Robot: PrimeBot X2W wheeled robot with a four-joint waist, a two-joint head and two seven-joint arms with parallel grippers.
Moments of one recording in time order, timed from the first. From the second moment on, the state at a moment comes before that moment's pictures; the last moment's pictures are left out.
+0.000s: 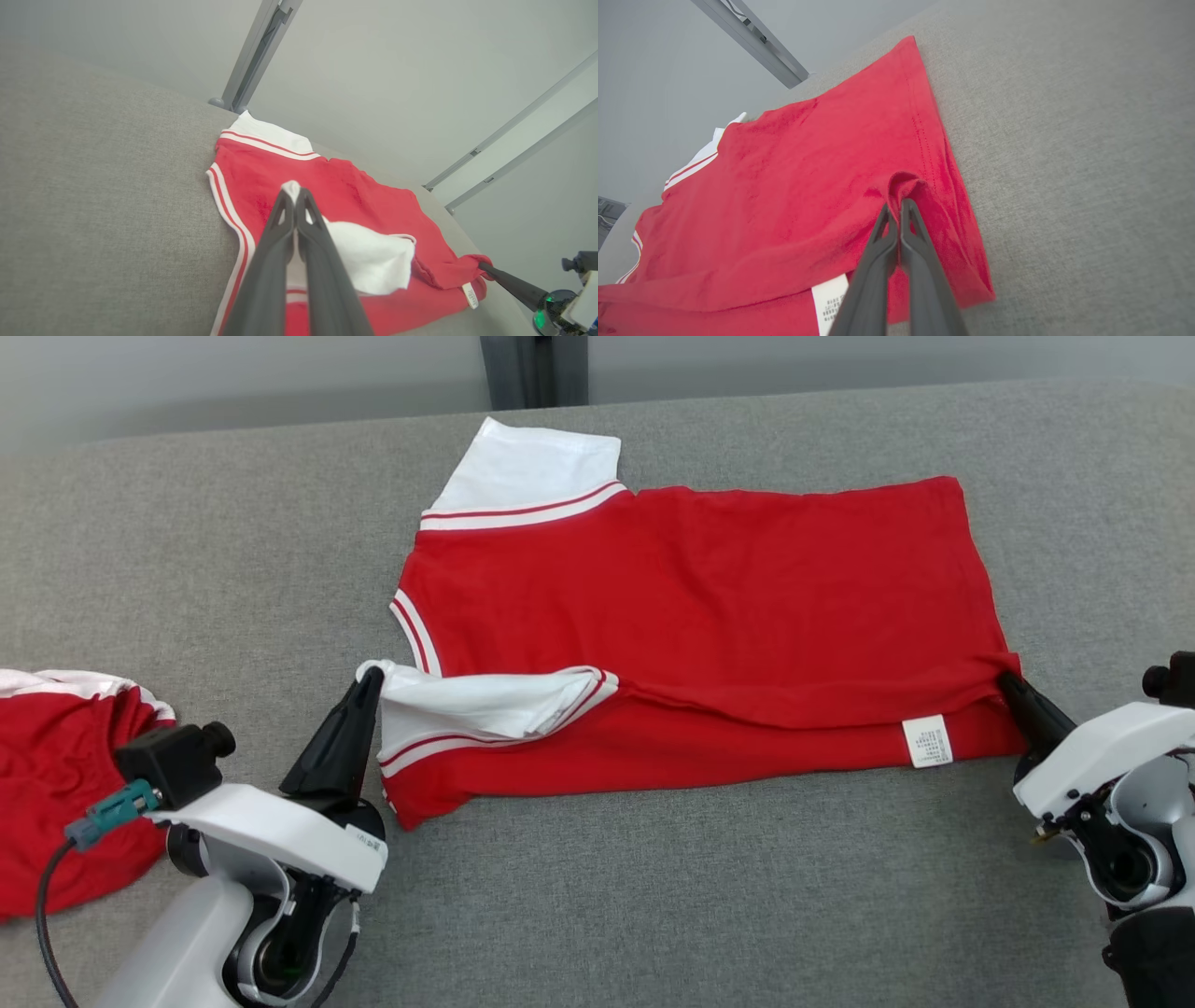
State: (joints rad) left arm -0.31 0.40 -0.52 0.16 -1.07 0.02 -0.18; right arm -0.42 -0.21 0.01 0.52 0.70 0.13 0.25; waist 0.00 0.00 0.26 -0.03
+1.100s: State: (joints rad) left arm -0.20 0.34 -0.50 0.22 -1.01 0.08 -0.19; right arm -0.29 -0.33 0.12 0.51 0.76 0.13 -0.11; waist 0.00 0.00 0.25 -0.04
